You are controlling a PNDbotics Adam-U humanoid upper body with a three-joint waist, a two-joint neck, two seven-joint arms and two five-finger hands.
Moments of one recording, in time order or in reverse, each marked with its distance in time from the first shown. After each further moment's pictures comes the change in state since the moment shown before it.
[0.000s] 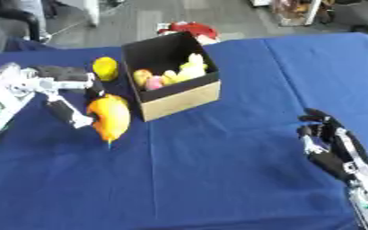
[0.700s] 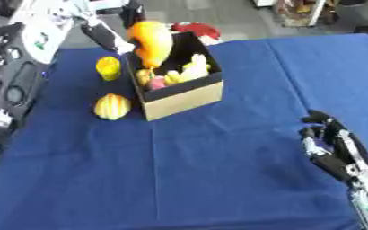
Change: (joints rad) left arm -0.269 -0.336 0.234 0.338 -0.473 0.060 0.242; right arm 0.001 0.002 0.001 0.006 0.000 0.000 0.001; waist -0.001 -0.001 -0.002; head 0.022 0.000
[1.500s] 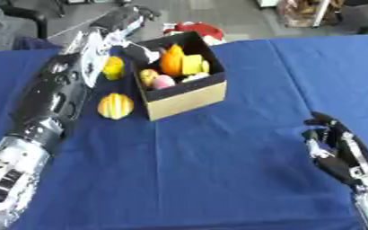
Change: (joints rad) left arm 0.001 -0.085 0.063 0.197 -0.212 0.101 0.312; right arm 0.000 0.001 0.003 0.000 -0.003 -0.001 0.005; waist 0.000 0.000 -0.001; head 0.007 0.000
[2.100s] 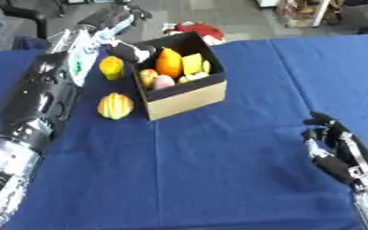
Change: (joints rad) left arm 0.029 0.092 -0.009 -0.078 0.111 -0.105 -0.146; right arm 0.000 0.000 0.001 0.000 0.000 0.000 0.000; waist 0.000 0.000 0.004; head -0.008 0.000
